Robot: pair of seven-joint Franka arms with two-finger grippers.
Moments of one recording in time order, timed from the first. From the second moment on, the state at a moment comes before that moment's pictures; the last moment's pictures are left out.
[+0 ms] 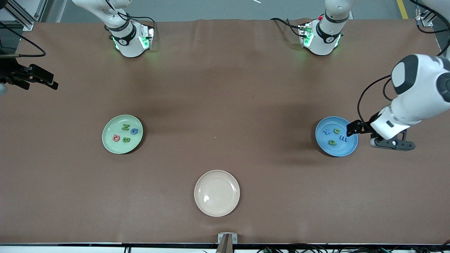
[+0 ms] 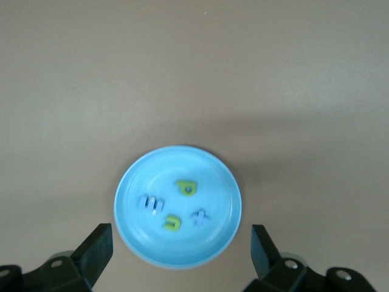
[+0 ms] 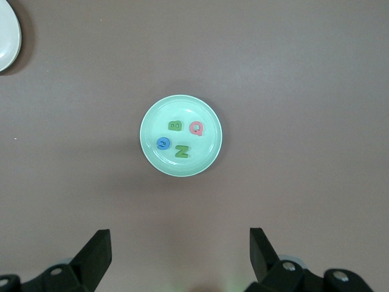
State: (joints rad) left arm 0.79 0.23 -0.87 -1.90 0.13 2.07 -0.03; right arm -0.03 -0.09 -0.05 -1.69 0.05 1.54 -0.03
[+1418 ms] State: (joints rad) left arm 0.79 0.03 -0.76 -1.60 -0.04 1.70 -0.04; right arm 0.00 -0.09 -0.05 -1.70 0.01 1.54 -0.04
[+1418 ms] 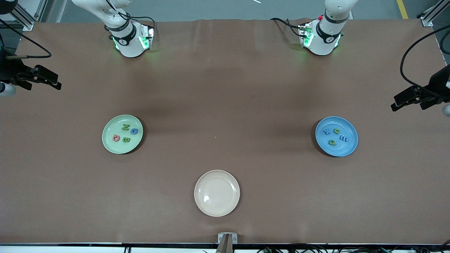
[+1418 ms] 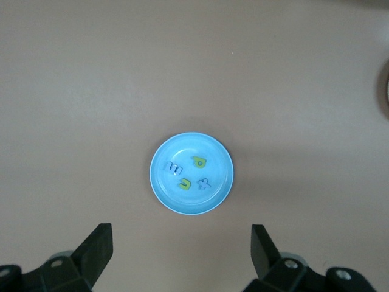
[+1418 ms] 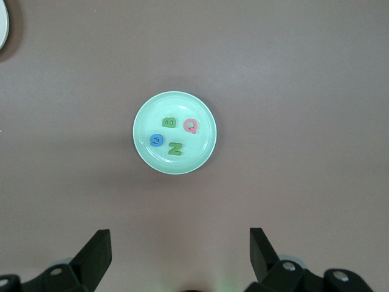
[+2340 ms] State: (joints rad) left arm 0.79 0.04 -0.76 -1.58 -0.04 1.70 -0.04; right arm 0.00 -0.09 -0.05 -1.70 0.01 1.55 -0.04
